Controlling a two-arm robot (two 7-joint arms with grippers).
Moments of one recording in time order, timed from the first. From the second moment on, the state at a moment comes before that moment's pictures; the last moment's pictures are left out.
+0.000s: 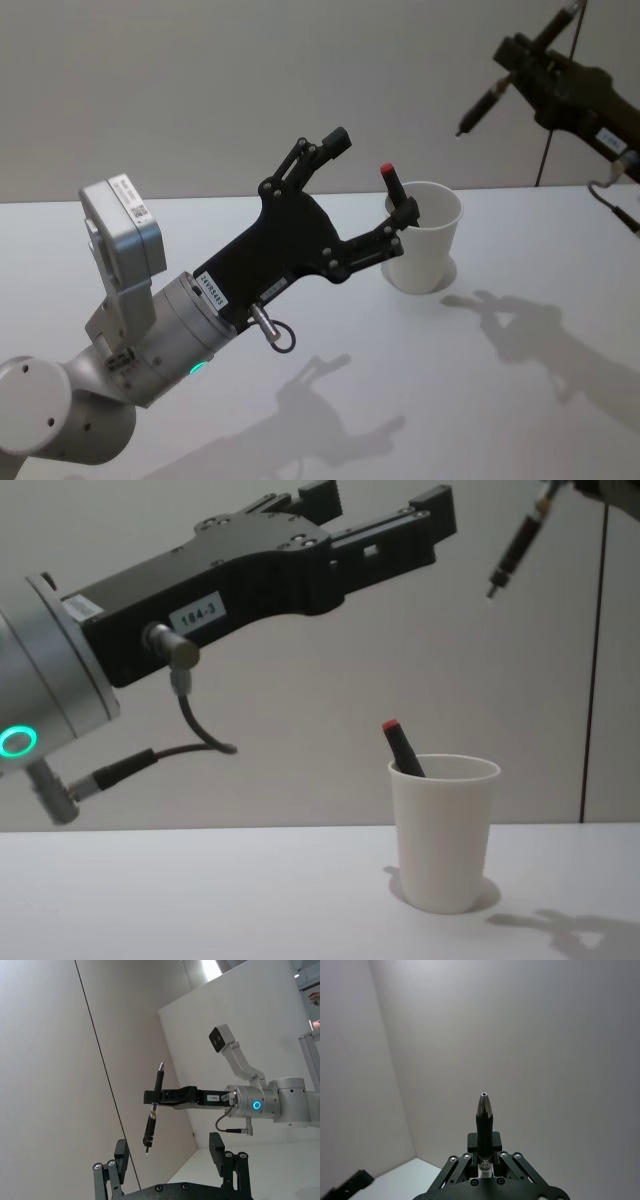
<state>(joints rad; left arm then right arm) -0.12 0.41 0.34 -1.80 -0.46 -0.28 -0.57 0.31 0.44 -0.20 -1.72 0.83 0.14 0.47</state>
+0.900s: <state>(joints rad) -0.12 0.41 0.34 -1.80 -0.46 -0.28 -0.57 0.32 0.41 -0.24 -1.56 0.63 0.06 0.35</state>
